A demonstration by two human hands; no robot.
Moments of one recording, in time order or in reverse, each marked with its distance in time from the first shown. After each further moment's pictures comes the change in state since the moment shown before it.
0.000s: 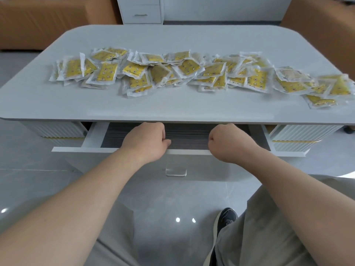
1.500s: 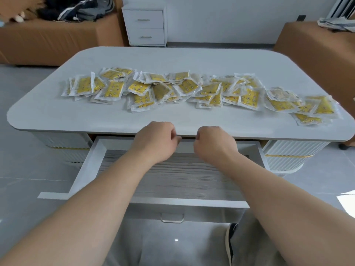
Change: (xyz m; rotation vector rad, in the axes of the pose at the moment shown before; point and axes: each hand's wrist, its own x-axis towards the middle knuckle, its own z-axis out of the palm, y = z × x) left_hand -0.005 0.031 -0.028 -0.105 0.183 0.041; right_hand -0.010 -0.040 -0.024 0.023 0.160 0.031
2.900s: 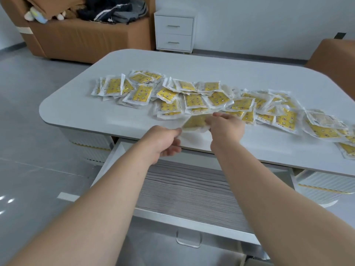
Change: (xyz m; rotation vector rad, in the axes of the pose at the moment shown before) left_hand 0.040 -0.061 -0.011 -1.085 -0.097 -0.601; right_hand 0.089 -0.065 0.006 1.362 0.271 0.453
